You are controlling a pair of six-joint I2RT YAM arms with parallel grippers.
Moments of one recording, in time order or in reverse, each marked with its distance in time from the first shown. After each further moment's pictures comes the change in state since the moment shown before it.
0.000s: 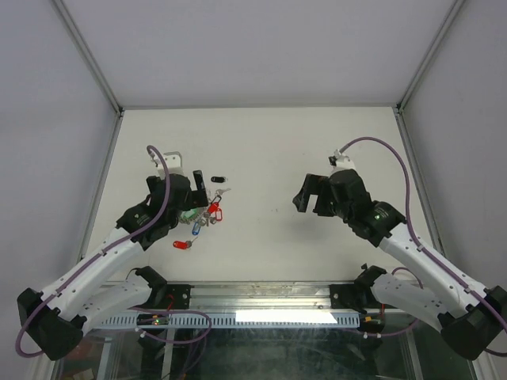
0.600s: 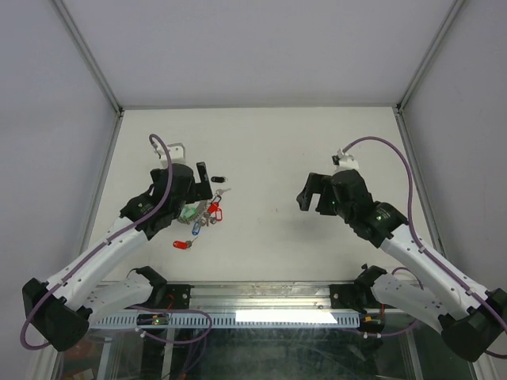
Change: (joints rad) left arm 0.019 0.117 0.099 -0.029 0.051 -0.040; right arm -0.003 -0.018 0.000 -0.012 0.067 -0.023
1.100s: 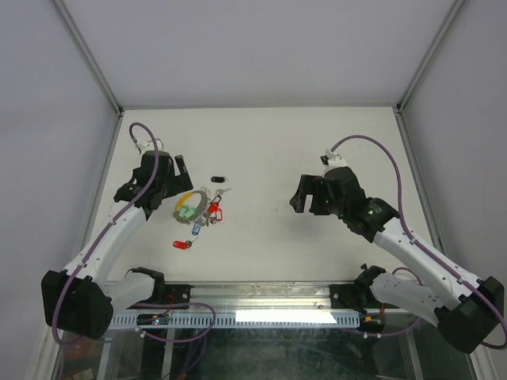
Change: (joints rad) left arm 0.364 0.108 -0.006 0.021 0.219 0.076; right arm -0.002 0.072 0.000 0.047 -0.106 -0.037
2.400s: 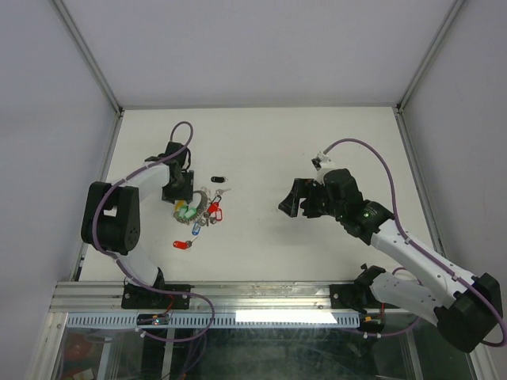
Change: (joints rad) left arm 0.081 0.619 0.164 -0.065 0.153 0.293; right arm 0.000 0.002 -0.073 0.172 -0.233 0.011
